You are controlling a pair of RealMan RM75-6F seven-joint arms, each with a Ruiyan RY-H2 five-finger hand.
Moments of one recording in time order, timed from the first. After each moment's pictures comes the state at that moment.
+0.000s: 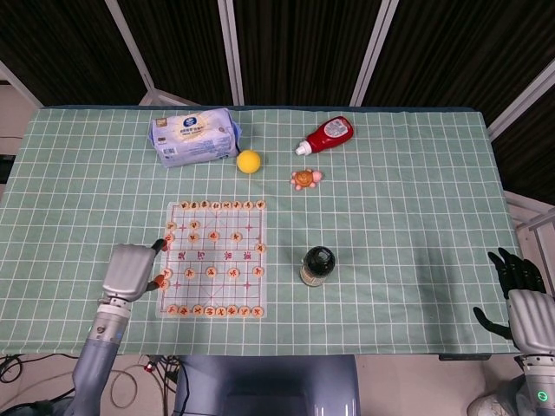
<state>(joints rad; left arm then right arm) -0.41 -1.50 -0.19 -1.86 1.10 1.26 0.90 0.06 -1.08 0.06 -1.65 -1.45 1.45 0.03</state>
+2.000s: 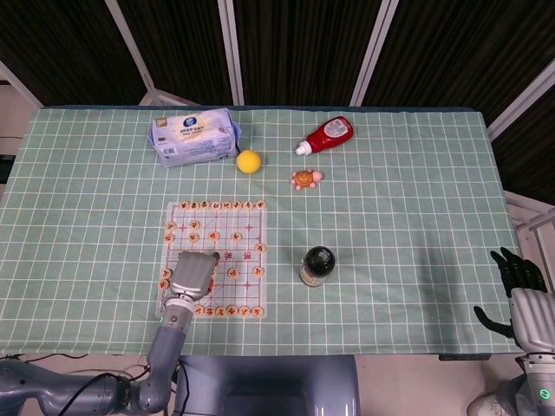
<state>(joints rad) -0.69 -1.82 -0.17 -1.64 0.74 1.29 1.06 0.06 -1.07 0.07 -1.66 -1.42 1.42 0.07</state>
